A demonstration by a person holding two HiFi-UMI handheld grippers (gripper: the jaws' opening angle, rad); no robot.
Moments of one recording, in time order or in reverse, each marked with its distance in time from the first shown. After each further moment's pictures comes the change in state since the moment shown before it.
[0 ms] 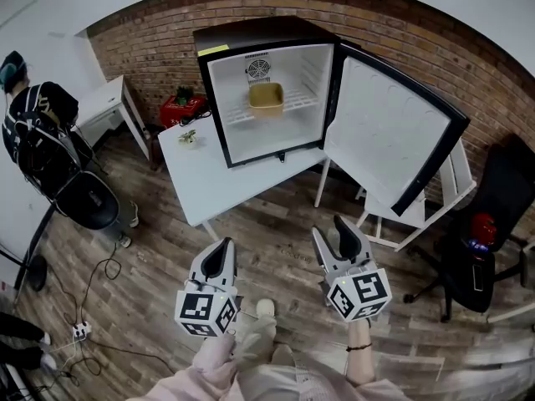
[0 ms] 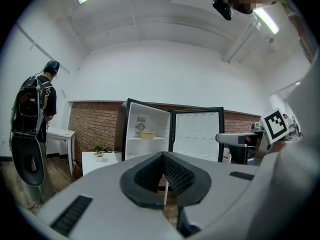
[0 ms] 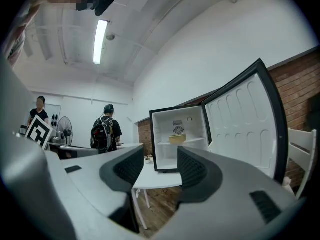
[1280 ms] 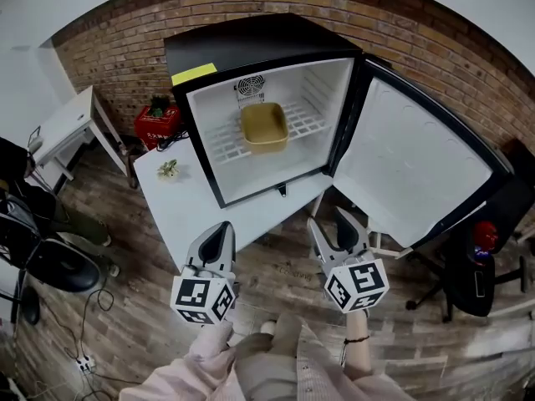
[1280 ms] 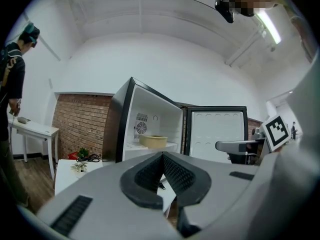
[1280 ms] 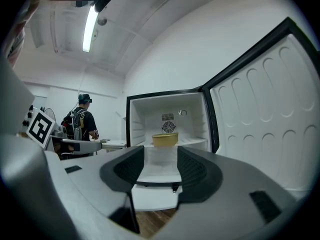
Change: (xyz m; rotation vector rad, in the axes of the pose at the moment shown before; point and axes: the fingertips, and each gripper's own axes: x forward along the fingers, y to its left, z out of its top) left arm 0.201 0.106 0.026 -0.025 -0.012 -0.120; right arm 0.192 -0.067 -0.018 -0.029 0.052 -0.097
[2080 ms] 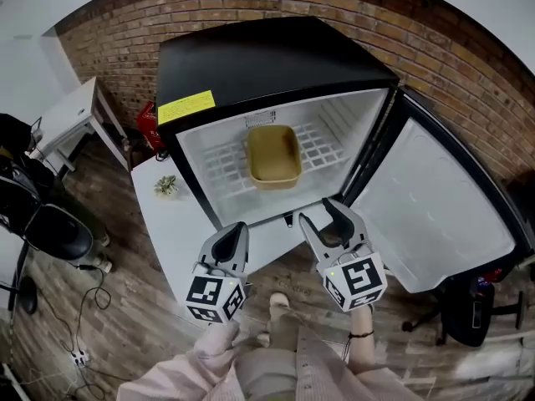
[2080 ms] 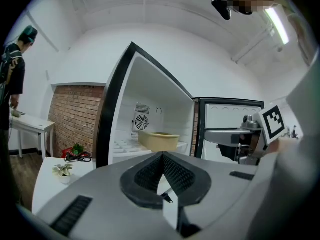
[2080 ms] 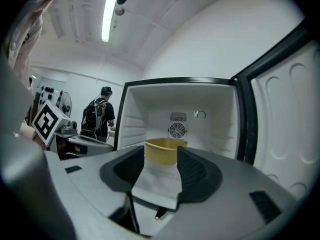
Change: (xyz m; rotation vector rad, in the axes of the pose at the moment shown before) left arm 0.115 0.023 -0.007 -0.033 0.047 -0.006; right arm 0.124 -0.025 0.024 -0.206 0.025 0.184
